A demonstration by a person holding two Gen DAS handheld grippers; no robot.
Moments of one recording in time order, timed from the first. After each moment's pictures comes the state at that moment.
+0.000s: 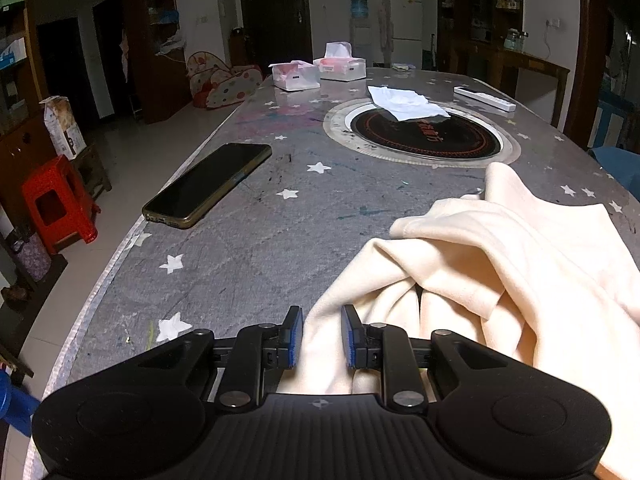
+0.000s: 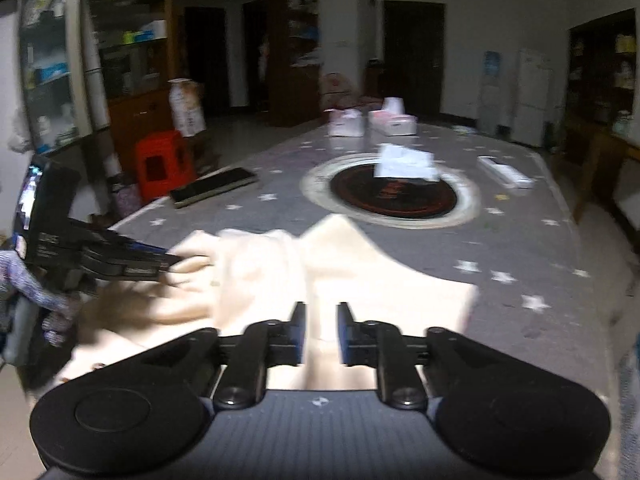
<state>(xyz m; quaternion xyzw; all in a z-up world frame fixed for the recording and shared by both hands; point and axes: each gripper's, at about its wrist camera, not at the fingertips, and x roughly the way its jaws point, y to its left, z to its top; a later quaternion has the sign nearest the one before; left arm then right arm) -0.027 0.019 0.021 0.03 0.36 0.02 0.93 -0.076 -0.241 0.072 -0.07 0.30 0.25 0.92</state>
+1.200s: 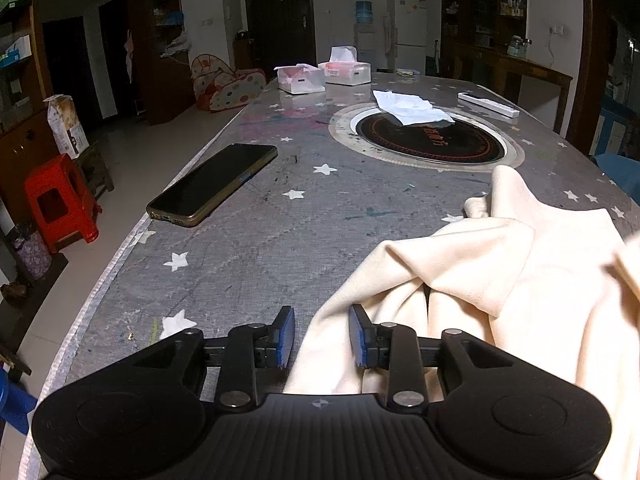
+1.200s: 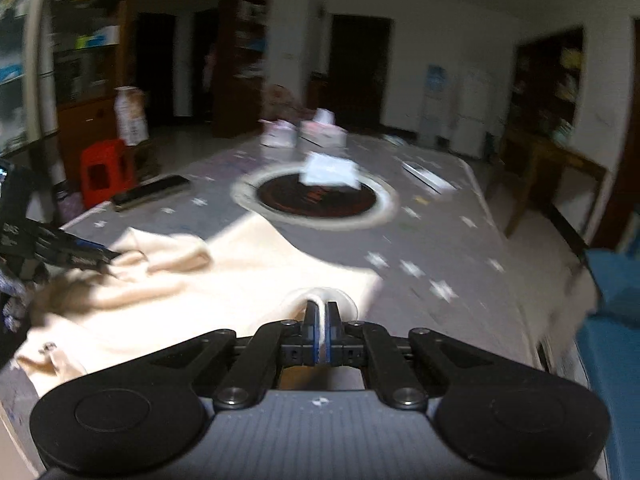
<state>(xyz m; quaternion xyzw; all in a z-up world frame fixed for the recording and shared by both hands) -0.031 0.024 0.018 0.02 0.36 0.02 0.93 -0.115 -0.303 0.078 -0.08 0.28 0.14 0.95</state>
